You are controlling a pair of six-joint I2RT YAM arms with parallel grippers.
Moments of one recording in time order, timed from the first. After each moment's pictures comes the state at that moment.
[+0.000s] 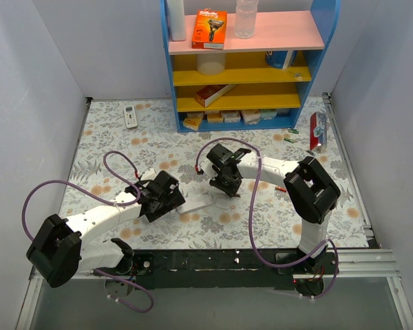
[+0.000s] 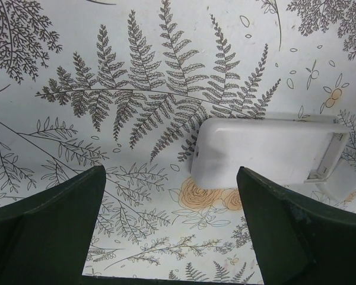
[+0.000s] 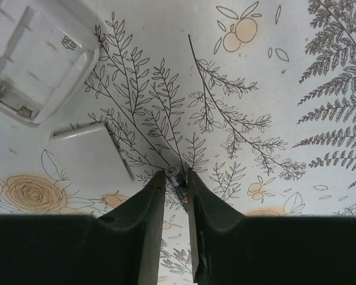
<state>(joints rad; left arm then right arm) -0.71 1.18 0.63 -0.61 -0.27 -1.17 0.83 1.86 1.25 -0.71 -0.03 -0.32</state>
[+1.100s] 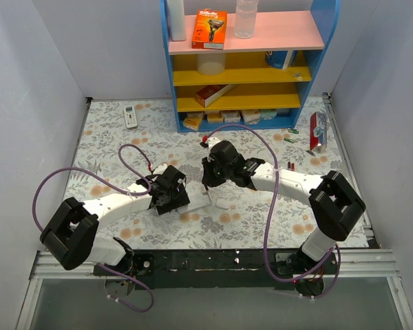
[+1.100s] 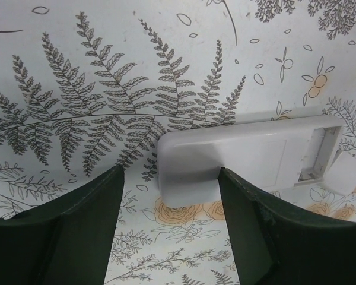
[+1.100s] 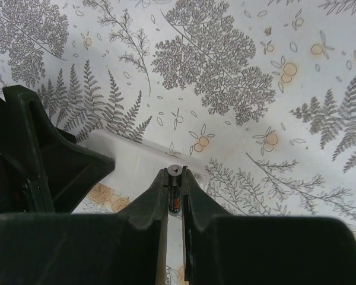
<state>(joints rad) -0.71 1.34 0.68 -0.50 -0.20 -1.03 0.87 1.63 1.09 -0.20 -0.09 0.34</state>
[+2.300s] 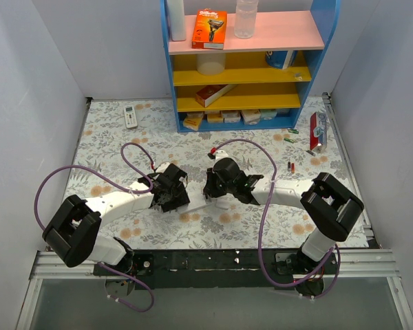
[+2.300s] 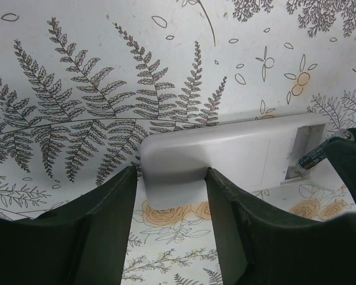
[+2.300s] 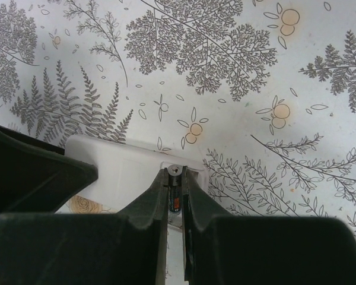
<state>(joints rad) -0.71 1.37 0.71 -0.47 -0.17 -1.00 0.92 1.64 0.84 0.11 0.02 0.55</state>
